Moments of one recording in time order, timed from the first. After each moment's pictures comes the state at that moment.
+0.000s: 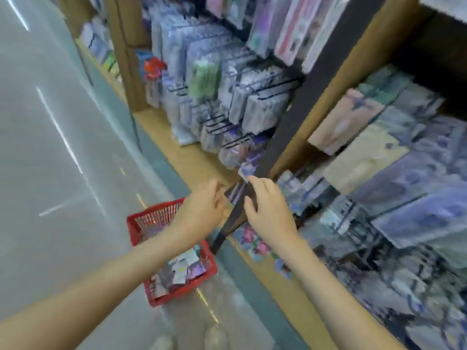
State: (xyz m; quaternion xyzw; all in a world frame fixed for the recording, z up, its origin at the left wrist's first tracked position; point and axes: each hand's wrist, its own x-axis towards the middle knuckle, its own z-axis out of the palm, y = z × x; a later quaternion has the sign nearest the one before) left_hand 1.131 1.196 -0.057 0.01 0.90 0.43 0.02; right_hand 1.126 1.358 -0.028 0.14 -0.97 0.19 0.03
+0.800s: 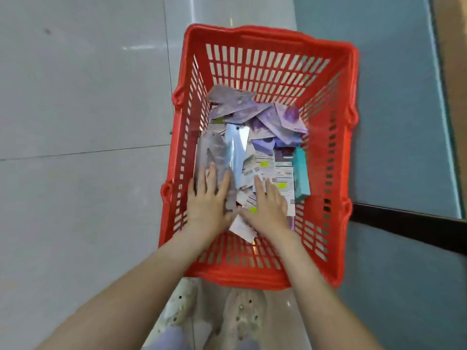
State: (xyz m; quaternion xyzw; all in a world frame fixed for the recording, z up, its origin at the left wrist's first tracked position) left_hand 1.164 1.126 -0.793 -0.22 0.94 0.10 0.24; right_hand 1.071 1.253 -0.808 0.23 -0.88 0.09 -0.40
